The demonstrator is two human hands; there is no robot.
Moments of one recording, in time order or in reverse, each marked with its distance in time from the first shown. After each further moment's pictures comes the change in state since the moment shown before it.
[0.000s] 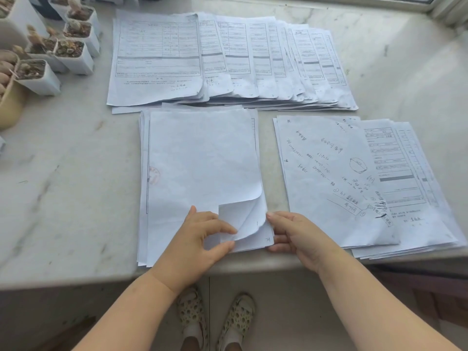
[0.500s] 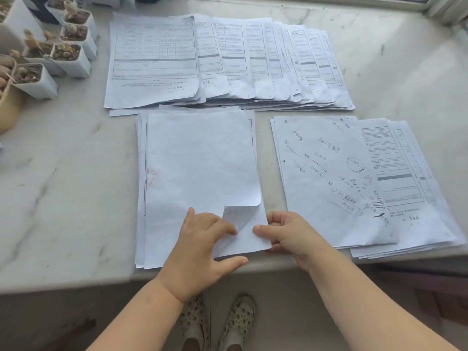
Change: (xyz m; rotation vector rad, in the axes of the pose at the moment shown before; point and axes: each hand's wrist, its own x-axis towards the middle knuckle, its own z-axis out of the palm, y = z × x) left_hand -0.008 -0.002 0.011 0.271 -0.032 0.083; right_hand 0.001 -0.001 0.009 -0.028 0.065 -0.033
